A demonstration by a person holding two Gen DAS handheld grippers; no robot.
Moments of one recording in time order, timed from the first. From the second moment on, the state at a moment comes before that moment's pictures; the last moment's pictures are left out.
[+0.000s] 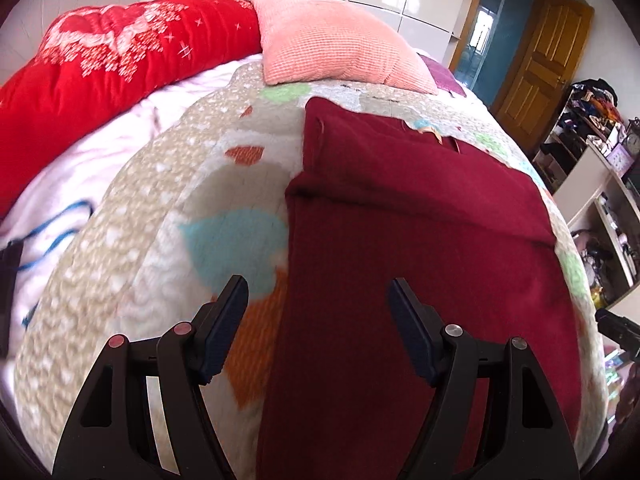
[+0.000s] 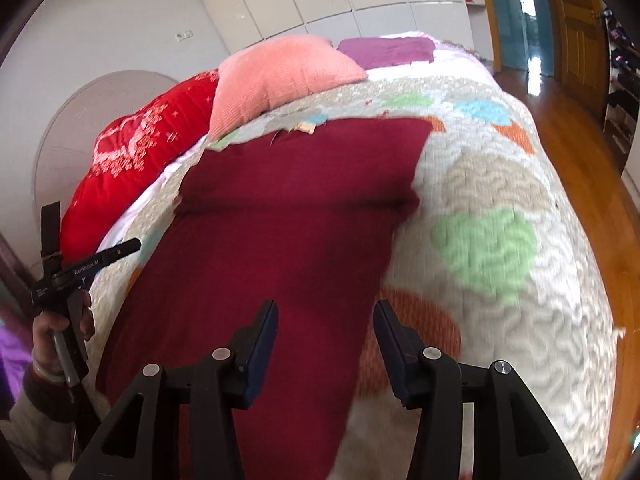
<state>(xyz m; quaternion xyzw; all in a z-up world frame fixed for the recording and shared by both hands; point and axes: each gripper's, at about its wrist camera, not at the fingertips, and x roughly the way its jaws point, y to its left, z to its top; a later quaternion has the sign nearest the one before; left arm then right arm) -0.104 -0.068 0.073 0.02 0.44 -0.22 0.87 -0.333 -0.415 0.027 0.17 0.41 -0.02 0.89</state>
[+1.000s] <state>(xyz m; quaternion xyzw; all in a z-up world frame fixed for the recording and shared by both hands) -0.213 -0.007 0.033 0.00 0.51 -0.22 0.83 -0.426 -0.397 -0.018 0.25 0.43 0.04 0.87</state>
